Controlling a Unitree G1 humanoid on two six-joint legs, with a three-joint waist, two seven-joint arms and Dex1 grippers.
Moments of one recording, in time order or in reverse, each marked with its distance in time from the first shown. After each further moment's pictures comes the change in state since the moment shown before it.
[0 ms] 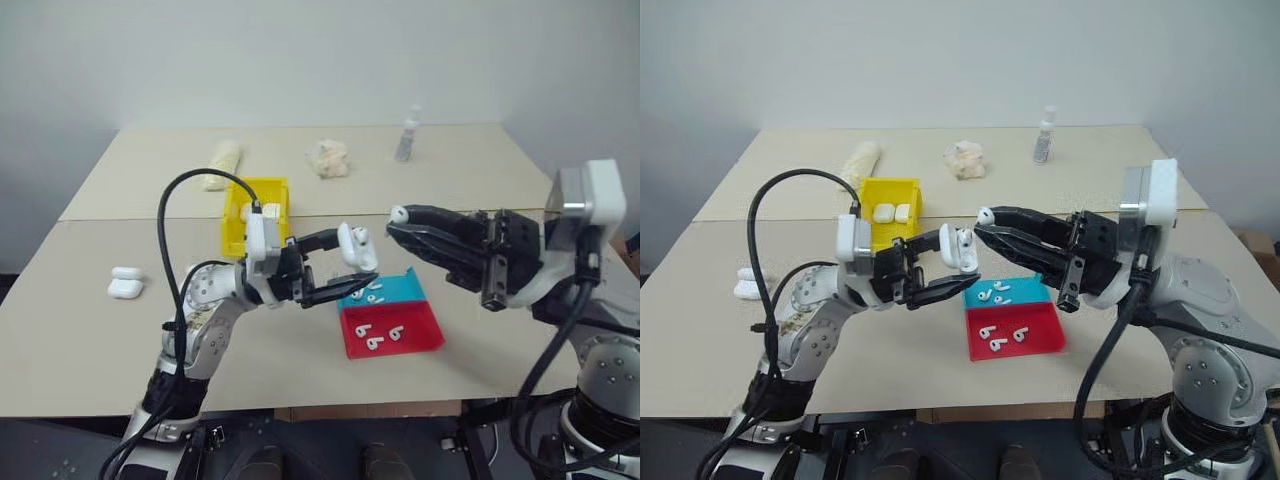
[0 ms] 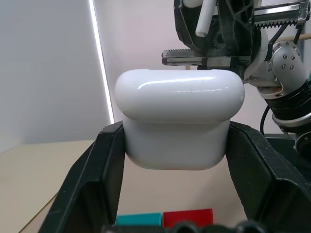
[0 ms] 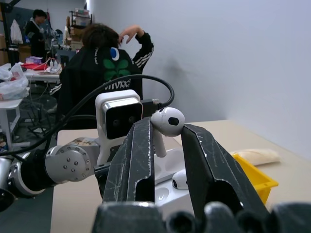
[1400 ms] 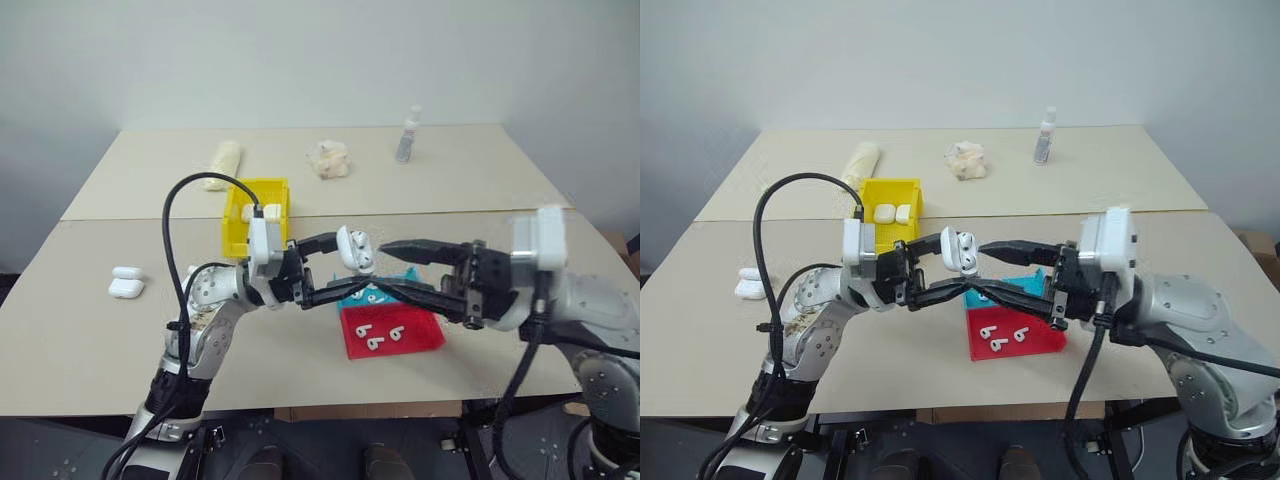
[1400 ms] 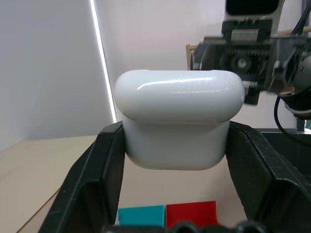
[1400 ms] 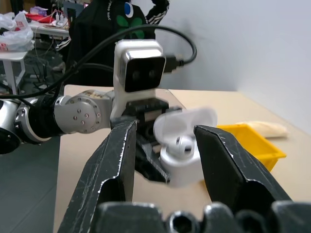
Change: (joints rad) left arm 0.014 0.004 -0.016 0.067 0.078 -0.028 -0.007; right arm 0.048 -0.210 0.137 0.029 -0.073 -0.190 0.070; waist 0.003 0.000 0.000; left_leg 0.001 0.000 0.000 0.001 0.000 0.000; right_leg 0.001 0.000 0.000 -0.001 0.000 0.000
